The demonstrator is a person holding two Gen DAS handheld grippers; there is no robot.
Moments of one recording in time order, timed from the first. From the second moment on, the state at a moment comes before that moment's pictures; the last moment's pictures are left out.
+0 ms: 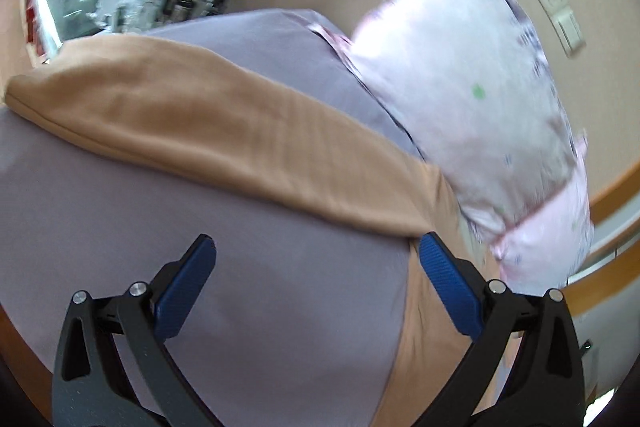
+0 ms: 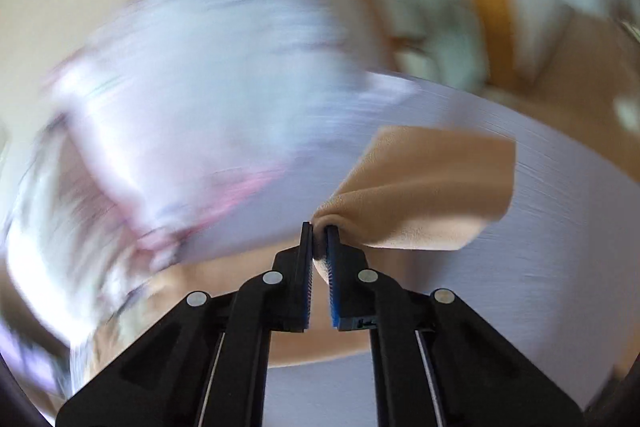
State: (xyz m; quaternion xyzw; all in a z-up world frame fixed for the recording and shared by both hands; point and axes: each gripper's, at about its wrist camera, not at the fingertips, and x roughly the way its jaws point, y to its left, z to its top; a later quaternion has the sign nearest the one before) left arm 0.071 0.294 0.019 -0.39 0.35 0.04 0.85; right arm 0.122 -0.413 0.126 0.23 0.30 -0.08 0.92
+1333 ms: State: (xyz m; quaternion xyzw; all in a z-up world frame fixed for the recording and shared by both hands) left arm 0.178 -0.092 0.086 0.16 0.34 -0.15 0.91; right arm 0.134 -0.302 0.087 0.22 0.36 0.07 0.90
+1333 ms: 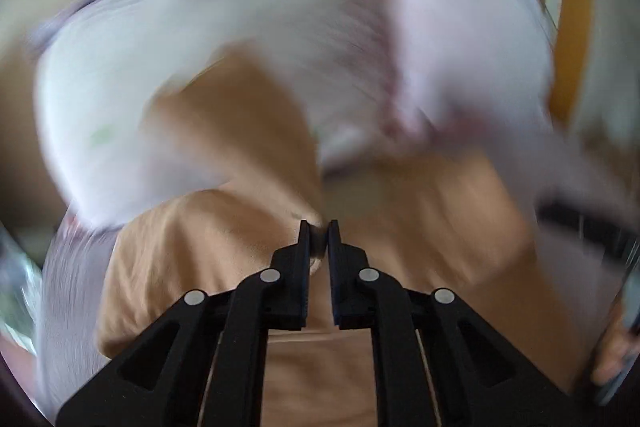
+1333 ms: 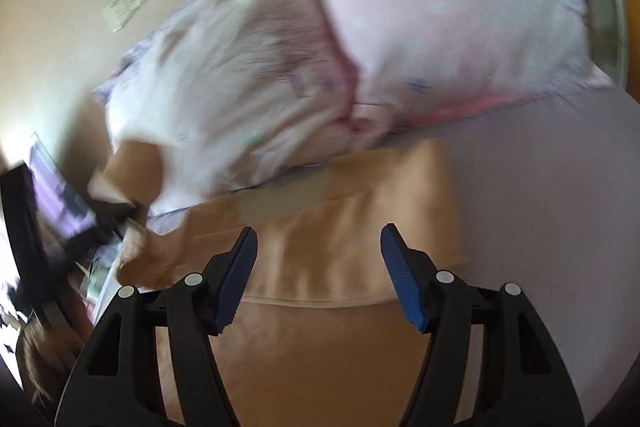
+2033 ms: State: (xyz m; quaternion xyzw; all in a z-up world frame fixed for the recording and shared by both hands) left arm 0.074 0.081 0.030 0.06 0.43 -0.04 0.90; right arm 0.176 -0.288 0.048 0.12 0.40 -0.02 0.91
